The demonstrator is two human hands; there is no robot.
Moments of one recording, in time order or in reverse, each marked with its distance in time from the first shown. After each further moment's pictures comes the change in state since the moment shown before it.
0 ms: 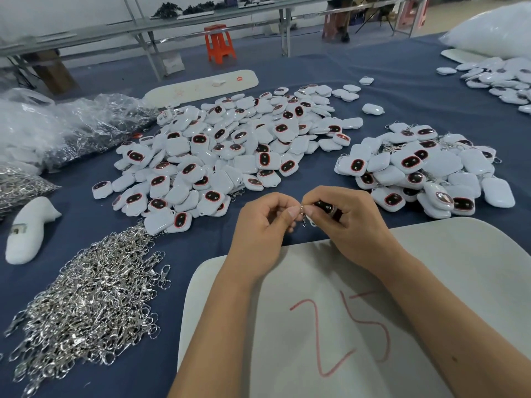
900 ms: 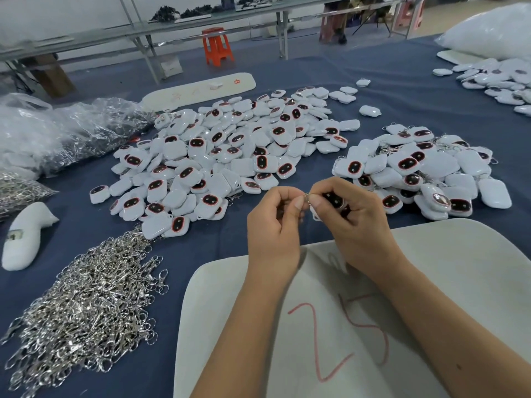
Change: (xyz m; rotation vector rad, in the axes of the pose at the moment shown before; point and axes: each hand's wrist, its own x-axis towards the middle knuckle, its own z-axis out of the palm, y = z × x) left_hand -0.001 0.010 0.032 0.040 0.272 0.122; right_hand -0.004 -0.011 0.004 0.310 0.185 0.063
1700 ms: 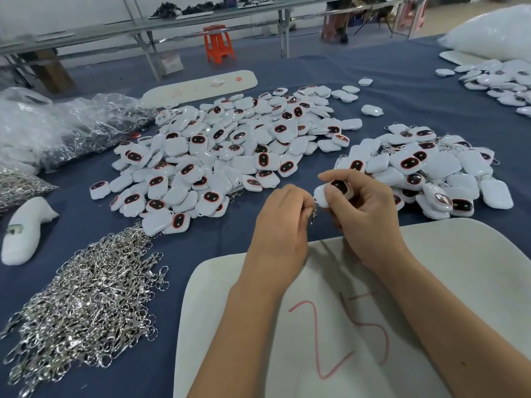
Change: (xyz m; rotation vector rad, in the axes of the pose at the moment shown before) left_hand -0.001 0.003 -0.008 0.425 -0.193 0.293; right_hand 0.004 -0.003 -0.002 0.034 0.219 0.238
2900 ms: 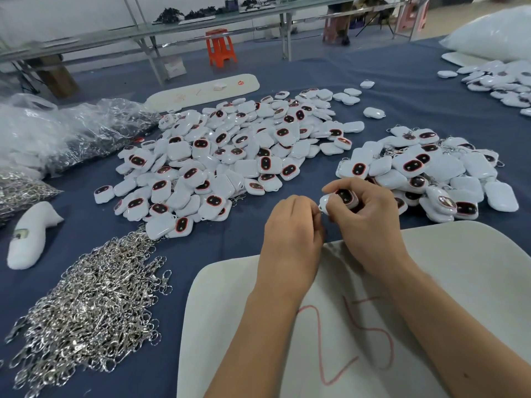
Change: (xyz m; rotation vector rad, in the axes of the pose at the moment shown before) left_hand -0.002 0.010 0.016 0.164 0.069 -0.104; right_hand -0.001 -0.005 0.004 -0.214 0.073 0.020
